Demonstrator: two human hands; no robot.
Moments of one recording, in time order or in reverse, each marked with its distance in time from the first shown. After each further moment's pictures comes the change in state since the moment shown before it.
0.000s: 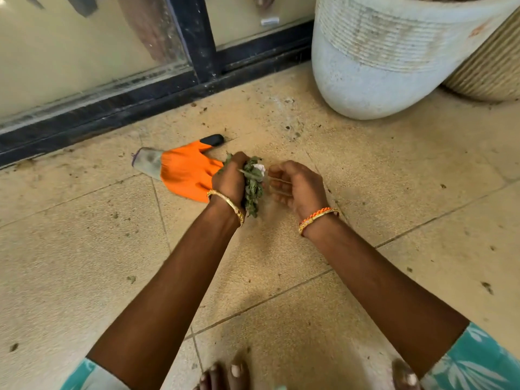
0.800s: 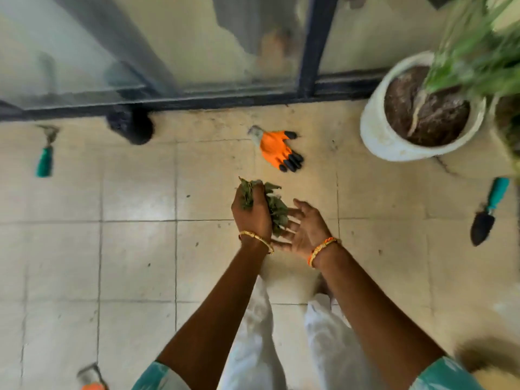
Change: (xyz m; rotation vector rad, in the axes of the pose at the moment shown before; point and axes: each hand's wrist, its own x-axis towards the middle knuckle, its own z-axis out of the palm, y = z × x) left_hand -0.359 0.178 0.002 -0.072 0.702 0.172; right_hand -0.283 -0.223 0.053 -0.006 -0.190 0.936
